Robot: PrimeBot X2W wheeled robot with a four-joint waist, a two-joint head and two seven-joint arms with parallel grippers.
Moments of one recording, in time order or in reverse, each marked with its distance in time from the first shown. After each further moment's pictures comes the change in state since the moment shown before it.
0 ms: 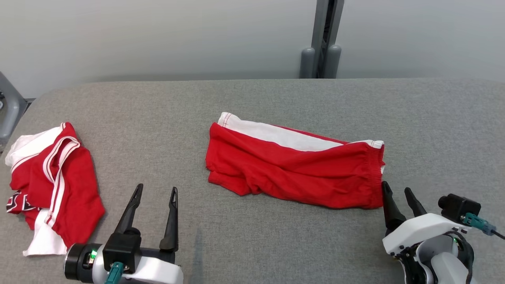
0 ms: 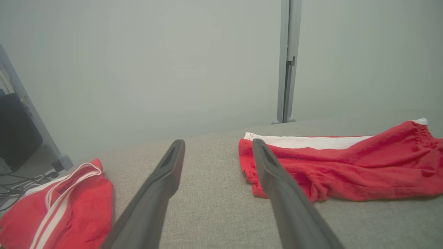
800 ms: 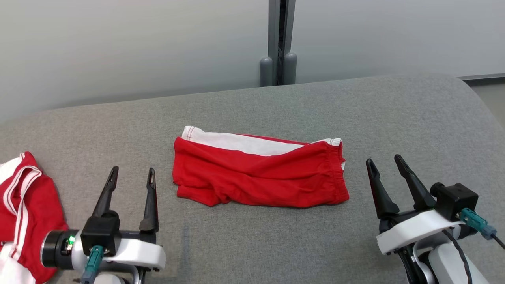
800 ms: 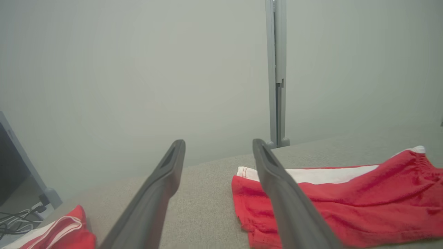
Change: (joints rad) left arm -0.095 0.109 -0.049 0.025 -0.096 0.100 0.000; right arm 0.045 -0.101 0.155 -0.295 -0.151 0.000 -0.086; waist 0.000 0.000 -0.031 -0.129
